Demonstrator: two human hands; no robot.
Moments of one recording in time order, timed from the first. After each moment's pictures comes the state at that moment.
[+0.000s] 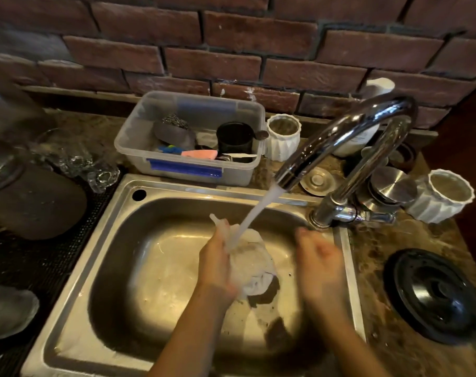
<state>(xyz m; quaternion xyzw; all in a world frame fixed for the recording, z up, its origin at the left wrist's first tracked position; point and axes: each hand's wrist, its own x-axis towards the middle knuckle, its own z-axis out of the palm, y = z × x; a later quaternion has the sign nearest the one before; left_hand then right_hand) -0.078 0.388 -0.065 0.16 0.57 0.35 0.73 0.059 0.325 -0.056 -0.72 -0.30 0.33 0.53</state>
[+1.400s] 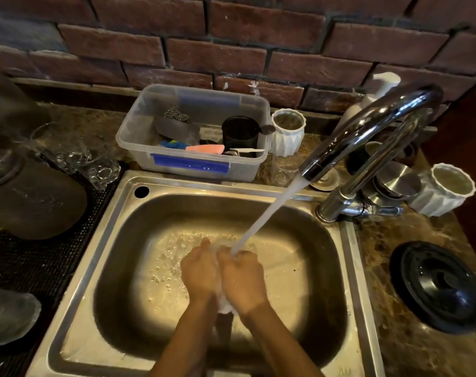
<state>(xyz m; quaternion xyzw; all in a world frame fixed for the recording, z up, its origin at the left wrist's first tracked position) -0.111 0.377 -0.099 0.23 0.69 0.36 0.58 -0.053 0.356 -0.080 -0.74 -0.26 0.50 0.37</state>
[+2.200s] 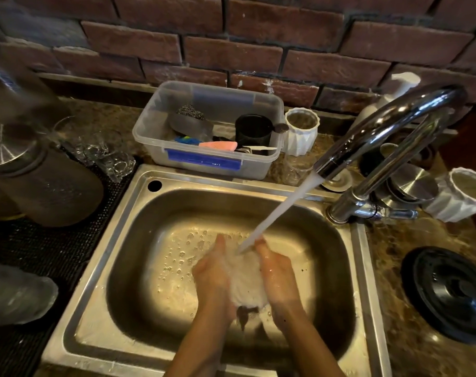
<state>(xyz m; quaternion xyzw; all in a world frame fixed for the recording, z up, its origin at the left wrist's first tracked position) -0.113 0.366 -0.092 0.07 0.66 0.36 0.65 -0.028 0.333 -0.082 -0.70 -0.23 0.53 0.41</state>
